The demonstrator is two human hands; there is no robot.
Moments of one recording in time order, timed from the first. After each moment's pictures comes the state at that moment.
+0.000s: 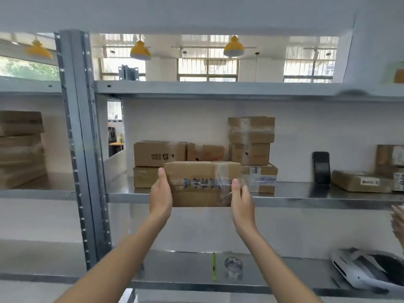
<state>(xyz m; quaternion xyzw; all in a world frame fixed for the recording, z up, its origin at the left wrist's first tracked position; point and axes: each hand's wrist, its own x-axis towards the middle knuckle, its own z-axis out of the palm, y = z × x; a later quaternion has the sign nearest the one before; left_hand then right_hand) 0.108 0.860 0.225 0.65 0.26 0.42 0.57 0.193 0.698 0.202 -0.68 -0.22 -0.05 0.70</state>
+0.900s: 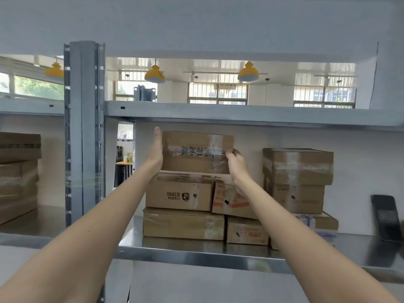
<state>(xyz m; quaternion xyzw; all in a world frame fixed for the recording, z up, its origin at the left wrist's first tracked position) 0.212 1.070 0.383 0.67 0.14 0.42 0.60 0.333 0.897 0.359 -0.68 -0.29 -0.03 0.67</state>
